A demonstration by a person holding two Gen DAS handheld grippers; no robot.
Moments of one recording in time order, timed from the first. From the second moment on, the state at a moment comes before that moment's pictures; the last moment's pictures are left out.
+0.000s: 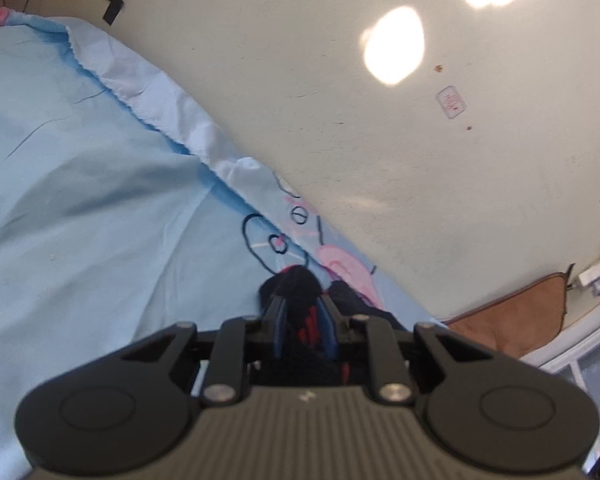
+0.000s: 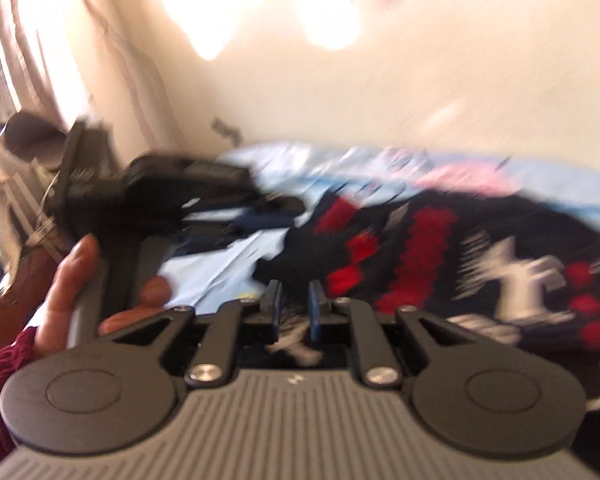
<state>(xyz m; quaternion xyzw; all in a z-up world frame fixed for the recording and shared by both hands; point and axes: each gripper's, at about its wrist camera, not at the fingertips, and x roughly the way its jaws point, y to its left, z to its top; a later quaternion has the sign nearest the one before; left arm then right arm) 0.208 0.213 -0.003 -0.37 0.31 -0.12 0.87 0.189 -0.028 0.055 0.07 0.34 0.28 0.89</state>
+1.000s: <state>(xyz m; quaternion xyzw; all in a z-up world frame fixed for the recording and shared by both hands) 0.209 0.135 -0.007 -0.20 0.35 -0.14 0.91 0.213 -0.179 0.017 0.06 0.34 -0.02 0.94</state>
